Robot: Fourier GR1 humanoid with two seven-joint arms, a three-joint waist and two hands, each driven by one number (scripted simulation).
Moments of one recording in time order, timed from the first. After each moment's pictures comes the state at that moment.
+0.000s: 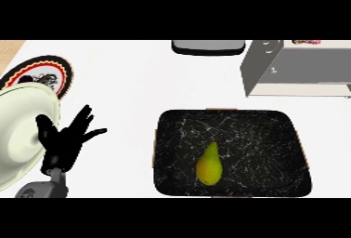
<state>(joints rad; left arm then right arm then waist) -0.06 0.22 0.00 -1.40 0.20 0.04 0.28 -1.28 -0.81 -0.10 -0.53 0.51 0.25 -0.08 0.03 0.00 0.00</state>
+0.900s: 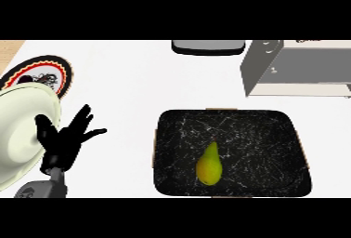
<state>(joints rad) -0.07 0.22 0.01 -1.38 0.20 0.03 0.27 -1.43 -0.82 -0.43 -0.36 0.25 0.16 0.11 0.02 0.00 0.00</state>
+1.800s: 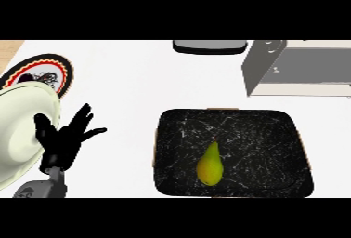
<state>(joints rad) -0.07 0.22 0.01 -1.39 0.20 0.02 0.28 -1.33 -1.16 -0.62 -0.24 0.16 0.06 0.12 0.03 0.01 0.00</state>
